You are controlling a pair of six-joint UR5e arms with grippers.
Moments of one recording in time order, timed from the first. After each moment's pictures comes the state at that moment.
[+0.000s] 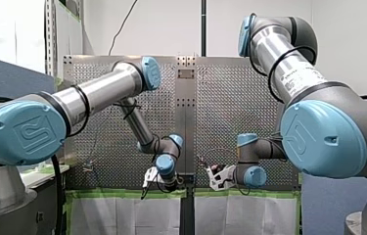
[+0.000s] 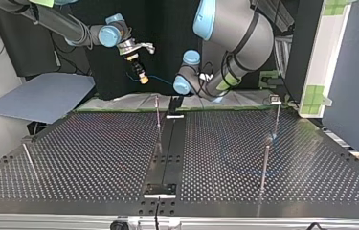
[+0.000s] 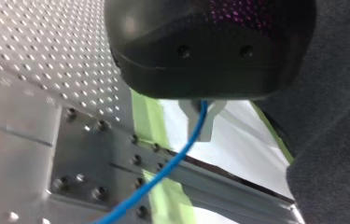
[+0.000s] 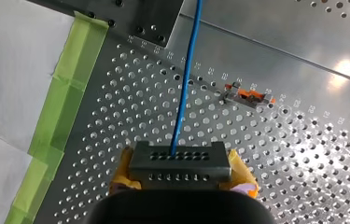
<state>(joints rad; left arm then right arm) -0.48 -2.69 -1.30 -2.96 -1.84 -1.68 2.00 -0.71 1.92 -1.01 1.27 1.18</state>
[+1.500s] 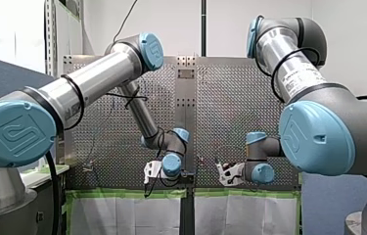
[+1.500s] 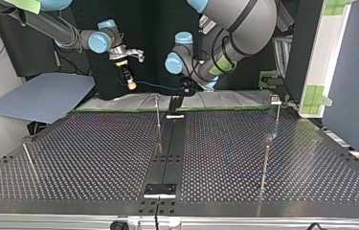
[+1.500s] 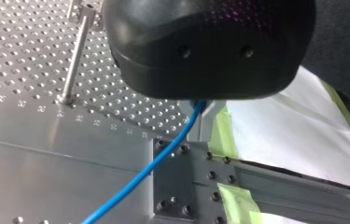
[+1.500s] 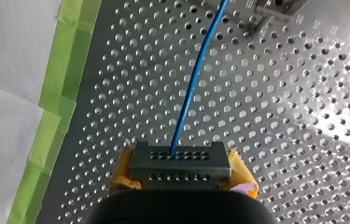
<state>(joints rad) -0.59 -2.55 -1.52 -2.71 -2.11 -1.78 1.91 -0.71 1.89 -0.97 1.27 1.23</state>
